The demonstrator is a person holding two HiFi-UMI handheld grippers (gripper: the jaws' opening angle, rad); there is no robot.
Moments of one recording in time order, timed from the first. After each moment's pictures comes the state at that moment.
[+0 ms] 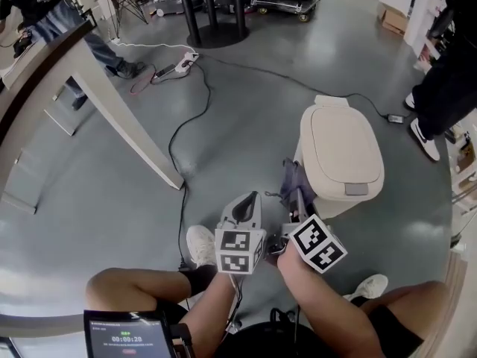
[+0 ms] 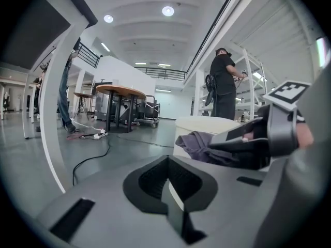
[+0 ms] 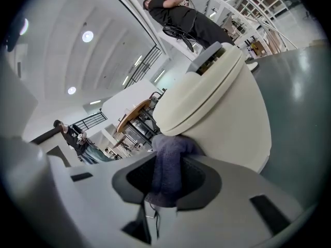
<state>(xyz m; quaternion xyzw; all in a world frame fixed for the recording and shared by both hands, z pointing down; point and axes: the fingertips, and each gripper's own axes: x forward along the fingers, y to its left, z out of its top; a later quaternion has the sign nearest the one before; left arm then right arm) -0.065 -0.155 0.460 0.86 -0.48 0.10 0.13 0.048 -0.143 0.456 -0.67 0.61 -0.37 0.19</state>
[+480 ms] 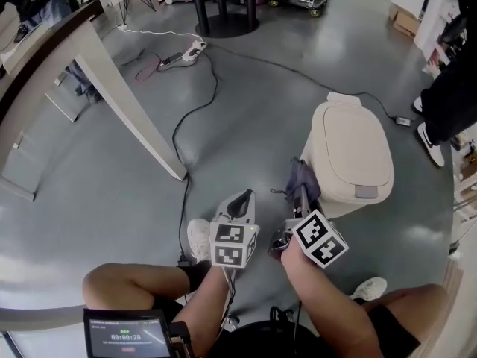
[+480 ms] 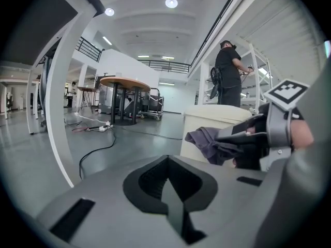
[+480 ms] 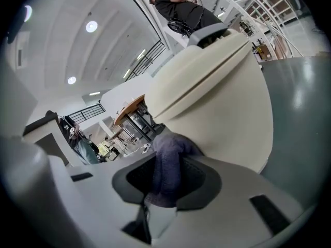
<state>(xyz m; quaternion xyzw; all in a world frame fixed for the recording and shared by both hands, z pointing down) -0.099 -0.166 0.500 0.85 -0.49 0.14 0.15 0.043 -0.159 0.488 -0.68 0.61 -0.37 0.15</state>
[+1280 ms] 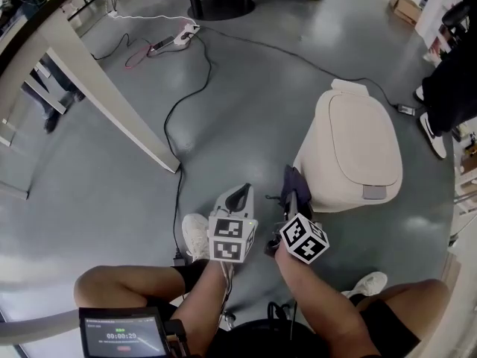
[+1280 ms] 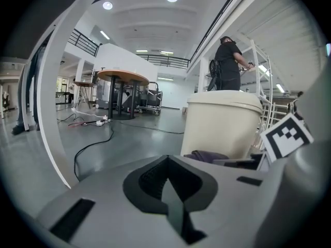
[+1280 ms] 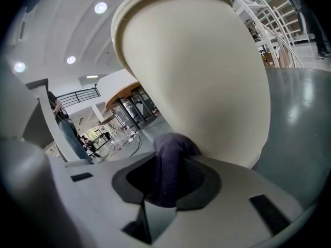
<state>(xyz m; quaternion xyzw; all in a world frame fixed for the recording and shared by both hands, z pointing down) -0.089 -0.178 0.527 0.85 -0.48 0.16 0.17 0.050 -0.156 0.582 -0.71 0.61 -0.35 0.05</state>
